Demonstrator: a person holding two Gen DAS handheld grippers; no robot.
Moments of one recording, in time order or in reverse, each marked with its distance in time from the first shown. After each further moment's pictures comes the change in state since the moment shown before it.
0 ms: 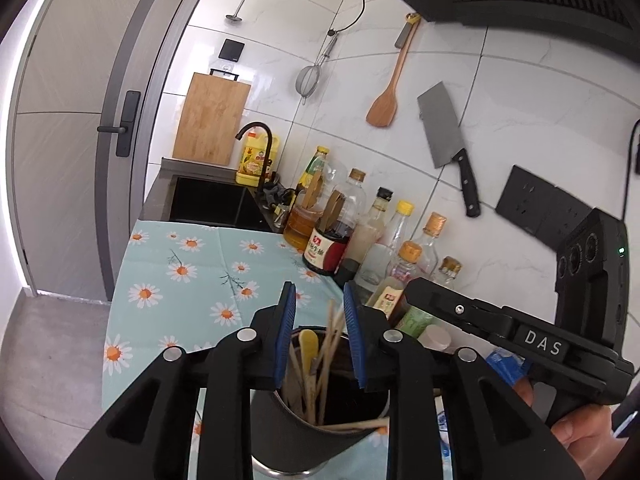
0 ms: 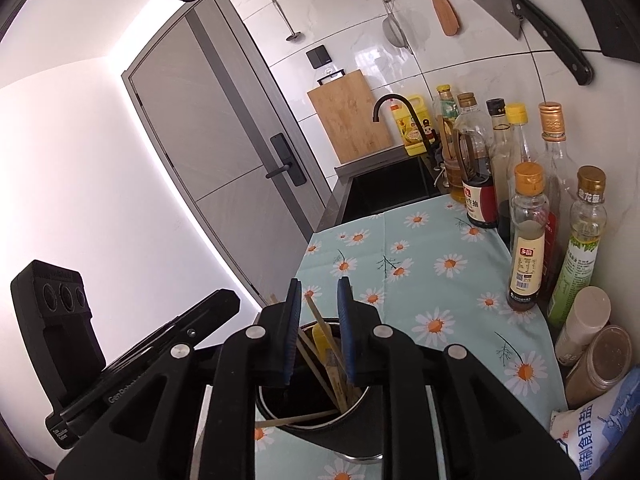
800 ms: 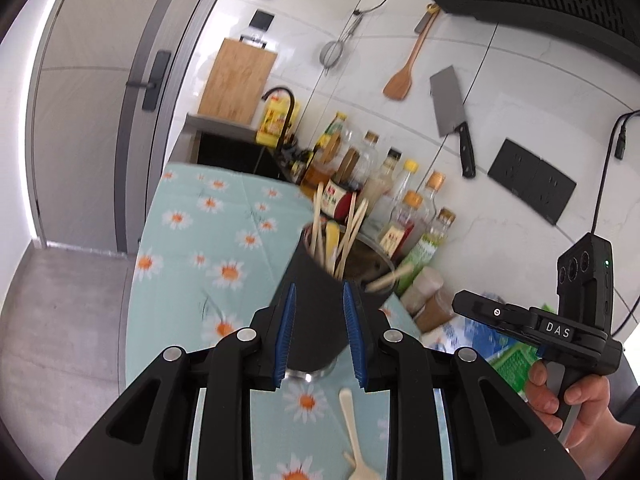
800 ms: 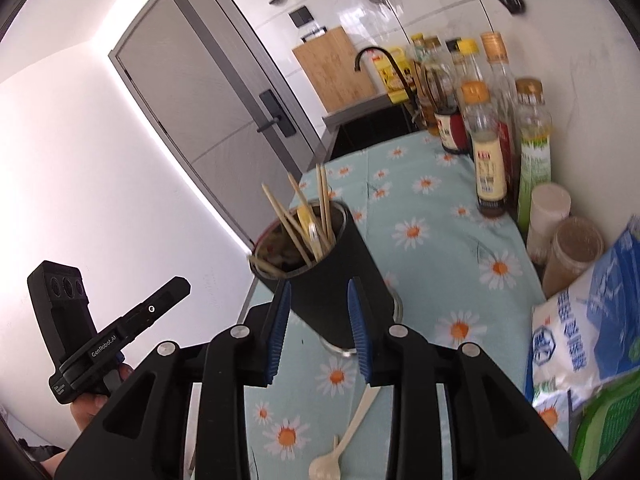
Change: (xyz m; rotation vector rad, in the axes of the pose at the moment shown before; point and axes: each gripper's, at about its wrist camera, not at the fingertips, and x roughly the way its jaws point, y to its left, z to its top) left arm -0.073 0.020 -0.069 -0.090 0.121 0.020; right arm -0.058 -0.011 -0.078 0.068 0.203 -0.022
